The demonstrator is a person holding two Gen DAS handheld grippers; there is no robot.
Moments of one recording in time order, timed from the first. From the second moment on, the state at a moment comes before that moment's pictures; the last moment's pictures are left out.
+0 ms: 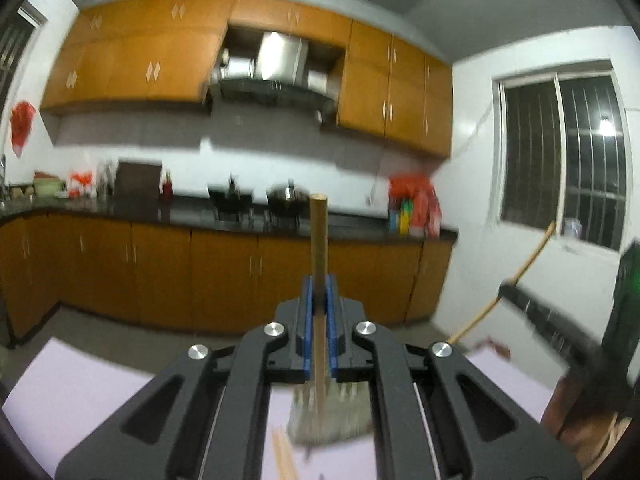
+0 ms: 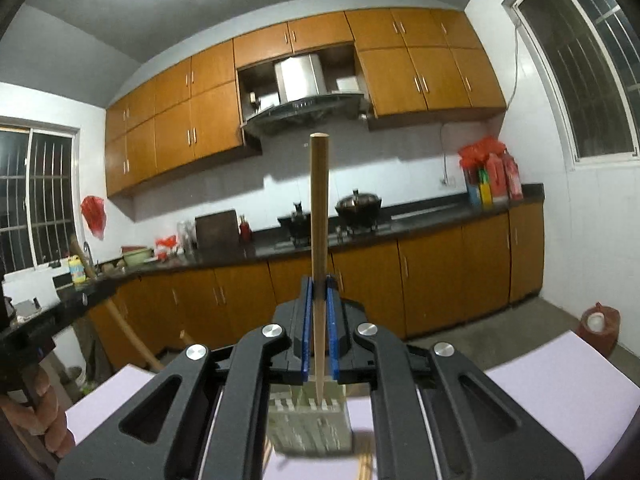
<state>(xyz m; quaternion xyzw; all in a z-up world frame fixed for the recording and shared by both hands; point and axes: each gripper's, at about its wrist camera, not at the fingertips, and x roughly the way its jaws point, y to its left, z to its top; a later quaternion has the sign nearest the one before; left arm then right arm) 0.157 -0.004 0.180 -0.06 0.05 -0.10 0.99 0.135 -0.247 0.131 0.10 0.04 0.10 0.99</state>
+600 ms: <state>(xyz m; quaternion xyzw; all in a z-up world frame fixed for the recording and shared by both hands) 0.243 -0.029 0.110 -0.07 0.09 -0.09 0.99 0.198 -0.224 0.075 0.08 0.13 0.11 0.98</state>
